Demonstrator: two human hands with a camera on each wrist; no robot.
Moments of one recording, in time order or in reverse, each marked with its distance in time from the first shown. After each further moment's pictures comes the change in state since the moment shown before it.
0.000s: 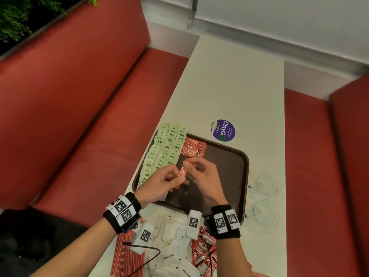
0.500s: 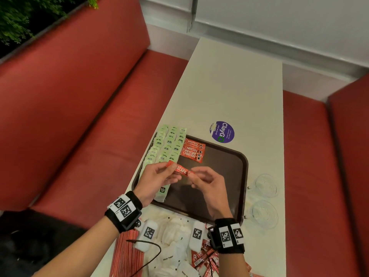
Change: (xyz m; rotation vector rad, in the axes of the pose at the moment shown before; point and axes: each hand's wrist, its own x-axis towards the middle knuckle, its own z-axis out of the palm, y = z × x) left_hand 0.010 -0.003 0.003 -0.489 0.288 -0.057; right_hand -0.029 0.007 -0.013 0.148 0.097 0.055
